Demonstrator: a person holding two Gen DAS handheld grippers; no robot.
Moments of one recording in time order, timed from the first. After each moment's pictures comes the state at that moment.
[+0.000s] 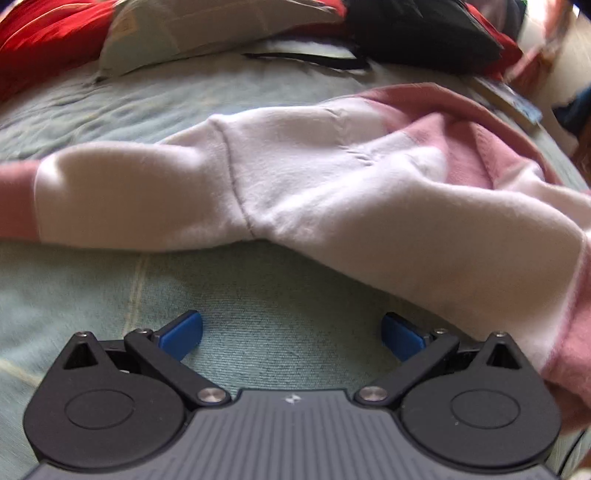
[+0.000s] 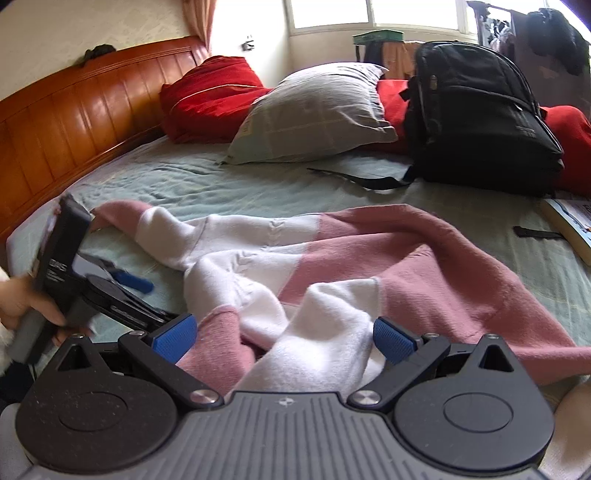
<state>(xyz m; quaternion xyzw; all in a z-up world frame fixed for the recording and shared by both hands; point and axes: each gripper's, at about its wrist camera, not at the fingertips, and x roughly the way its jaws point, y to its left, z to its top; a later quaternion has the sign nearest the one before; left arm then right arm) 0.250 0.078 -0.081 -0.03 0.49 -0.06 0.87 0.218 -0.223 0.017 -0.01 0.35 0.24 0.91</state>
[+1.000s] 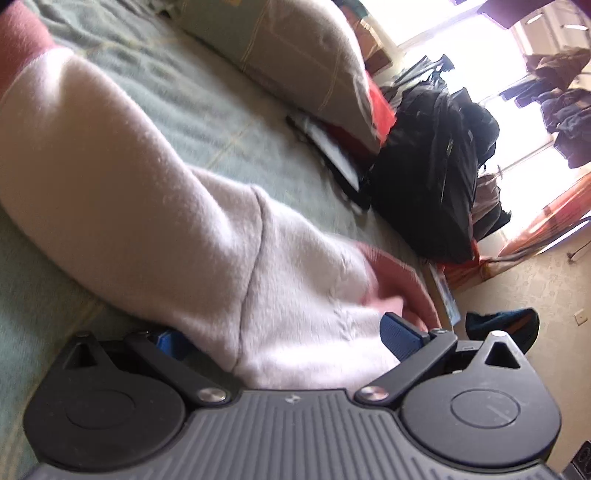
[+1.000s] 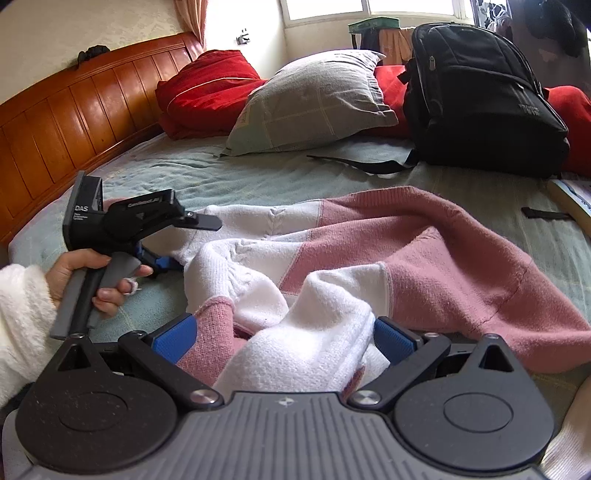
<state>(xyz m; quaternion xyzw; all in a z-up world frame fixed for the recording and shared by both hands) 0.302 0.149 -0.116 -0.39 0.37 -0.11 0.83 0.227 -0.225 0.002 0.01 0.37 0.24 0.90</state>
